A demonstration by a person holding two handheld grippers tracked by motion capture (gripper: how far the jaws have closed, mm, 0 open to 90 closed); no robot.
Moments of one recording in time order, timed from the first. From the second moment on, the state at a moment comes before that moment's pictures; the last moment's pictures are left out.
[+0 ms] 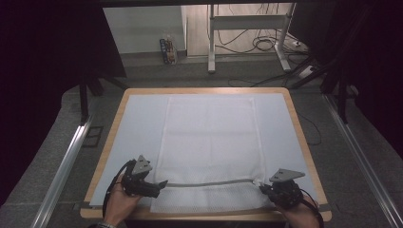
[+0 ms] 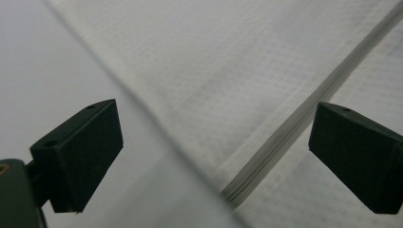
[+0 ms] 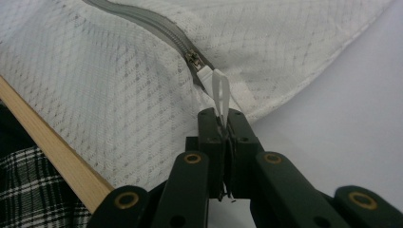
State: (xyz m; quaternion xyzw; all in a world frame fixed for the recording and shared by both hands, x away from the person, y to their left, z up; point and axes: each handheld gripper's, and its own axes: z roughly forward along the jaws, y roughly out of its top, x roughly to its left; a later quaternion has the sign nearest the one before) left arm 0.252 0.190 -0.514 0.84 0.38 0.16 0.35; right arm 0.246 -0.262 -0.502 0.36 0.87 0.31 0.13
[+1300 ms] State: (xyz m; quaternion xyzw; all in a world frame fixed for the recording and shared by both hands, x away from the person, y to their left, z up) left arm 0.331 -0.054 -0.474 0.90 0.16 0.06 0.40; right arm 0.238 -0.268 -0.487 0.29 0.87 0.35 0.18
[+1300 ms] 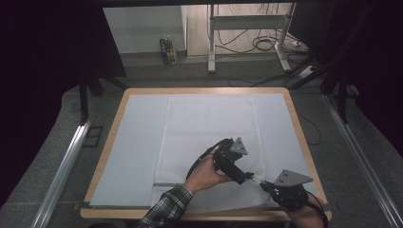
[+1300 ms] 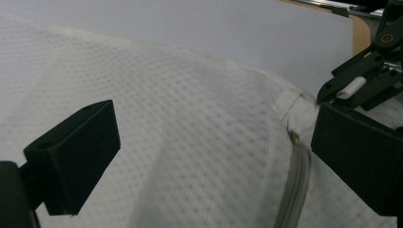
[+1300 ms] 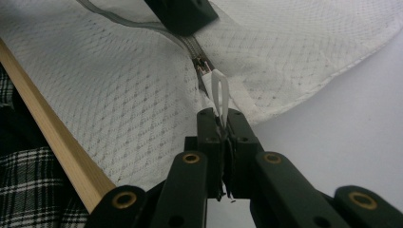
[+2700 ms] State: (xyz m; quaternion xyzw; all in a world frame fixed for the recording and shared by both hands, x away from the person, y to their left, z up) left arm 0.325 -0.025 -0.481 0.90 0.15 0.02 0.42; right arm 0.237 -0.266 -0.485 0.29 0.87 0.34 0.19
